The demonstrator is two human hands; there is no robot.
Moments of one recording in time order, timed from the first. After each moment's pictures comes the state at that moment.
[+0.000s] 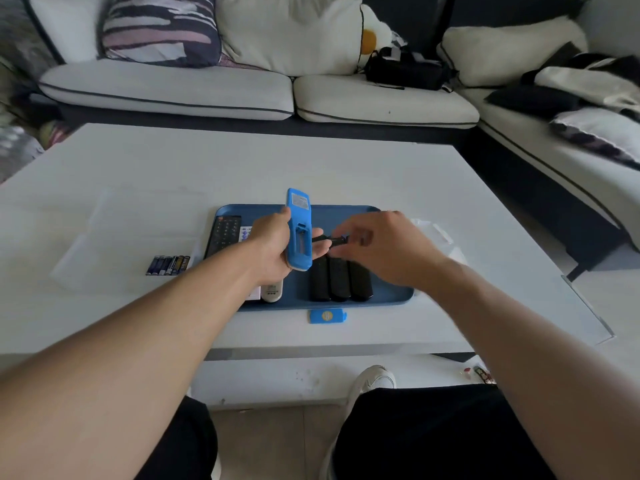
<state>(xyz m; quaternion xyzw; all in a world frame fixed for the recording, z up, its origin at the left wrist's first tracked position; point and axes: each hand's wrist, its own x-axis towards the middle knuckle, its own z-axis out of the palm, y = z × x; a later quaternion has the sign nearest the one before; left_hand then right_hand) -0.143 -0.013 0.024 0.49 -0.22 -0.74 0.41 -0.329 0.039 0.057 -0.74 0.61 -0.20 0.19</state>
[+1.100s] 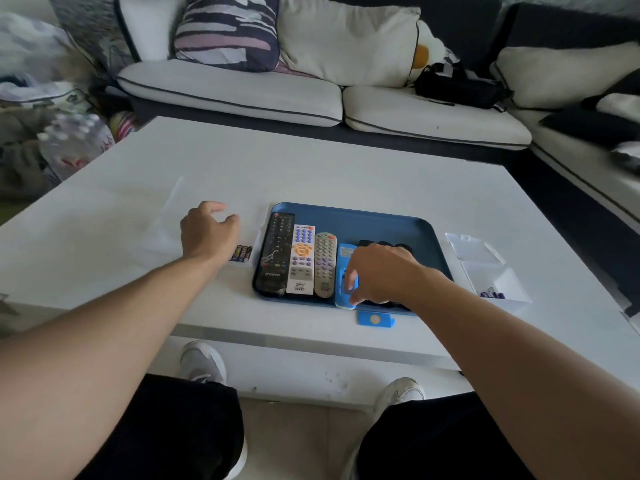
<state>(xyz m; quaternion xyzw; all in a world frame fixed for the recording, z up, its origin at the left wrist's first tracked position) 0.022 -0.014 -0.013 0.77 -0.43 -0.21 0.43 -0.244 0.019 0.031 -0.82 0.56 0.14 0.07</state>
